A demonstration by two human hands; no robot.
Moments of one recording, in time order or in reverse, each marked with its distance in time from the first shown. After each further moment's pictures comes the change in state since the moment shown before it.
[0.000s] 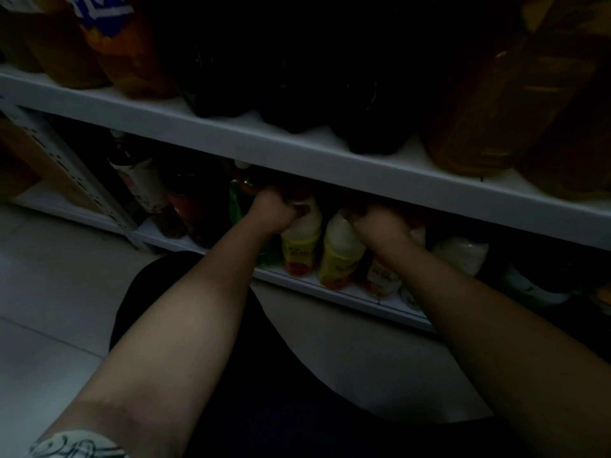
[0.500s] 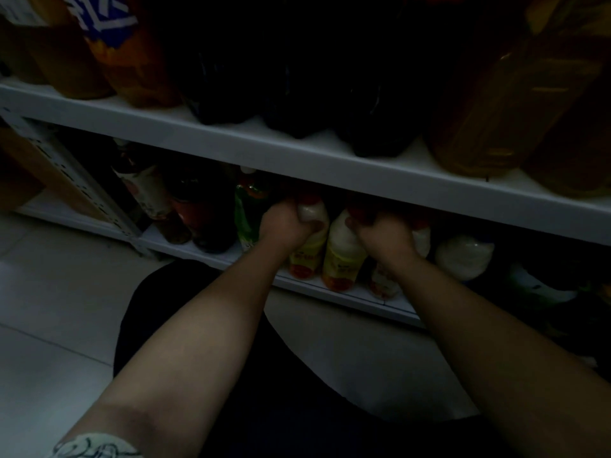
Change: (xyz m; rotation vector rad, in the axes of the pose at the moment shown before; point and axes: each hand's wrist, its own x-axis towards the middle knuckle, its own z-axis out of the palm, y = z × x) left_hand -0.006 -0.009 0.024 0.268 0.110 0.002; right_hand -0.013 0.003 0.012 0.182 0.171 0.053
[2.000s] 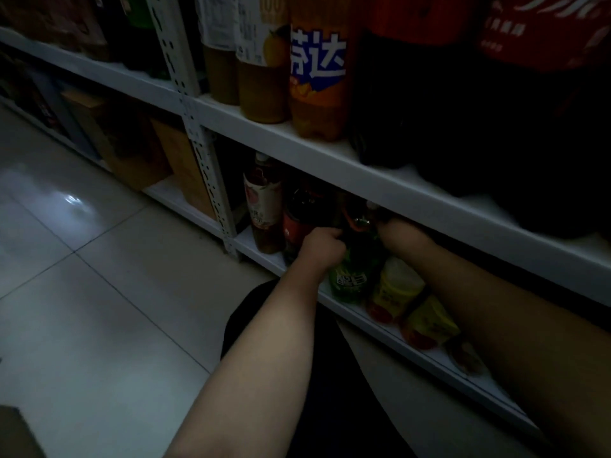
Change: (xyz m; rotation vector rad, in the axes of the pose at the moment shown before) left_hand -0.010 -0.093 -0.092 -0.520 -0.079 -0.320; right_hand 0.039 -0.166 0.064 -0.140 -0.406 -0.344
